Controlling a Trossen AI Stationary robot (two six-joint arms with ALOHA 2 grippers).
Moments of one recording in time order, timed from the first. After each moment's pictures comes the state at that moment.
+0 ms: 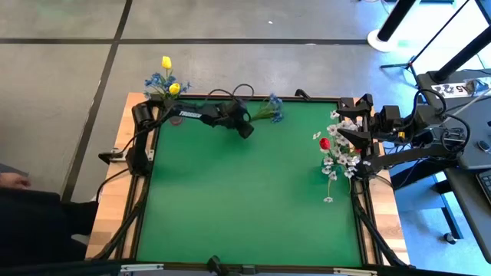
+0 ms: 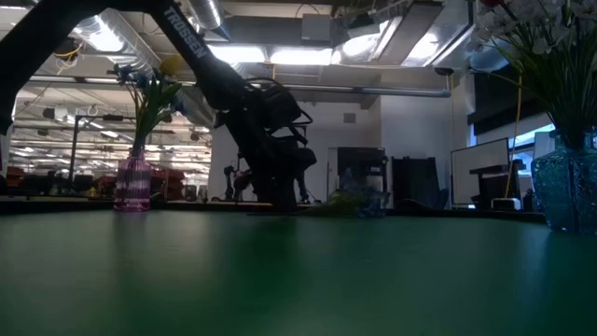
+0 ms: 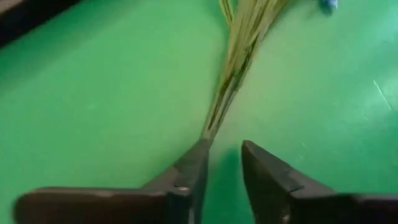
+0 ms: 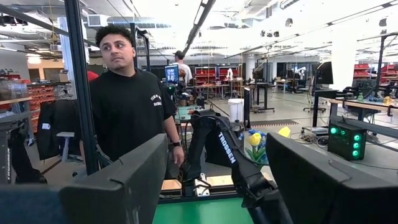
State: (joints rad) left arm 0.49 2.02 1.20 -0.13 -0.09 -0.34; right arm 0.15 0.57 0.99 -0.19 0.20 -0.01
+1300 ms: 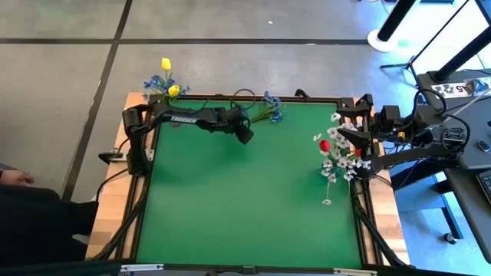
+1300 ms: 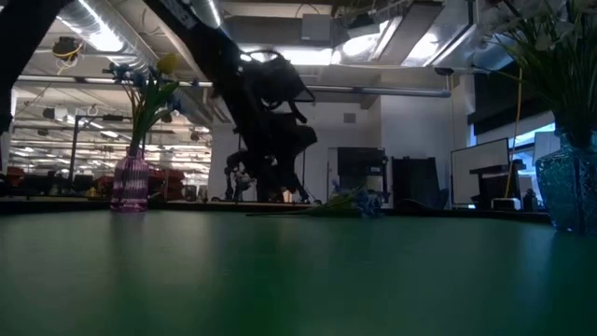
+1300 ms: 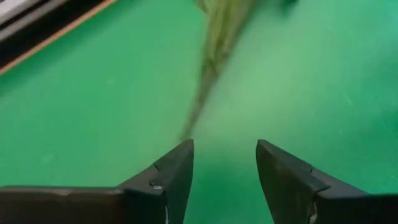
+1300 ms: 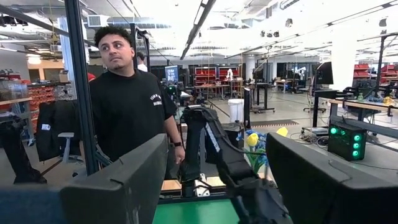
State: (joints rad) left arm 0.37 1.89 1.20 -0.30 -0.23 -0.44; right arm 0.15 0.57 0.99 -0.19 0.20 0.00
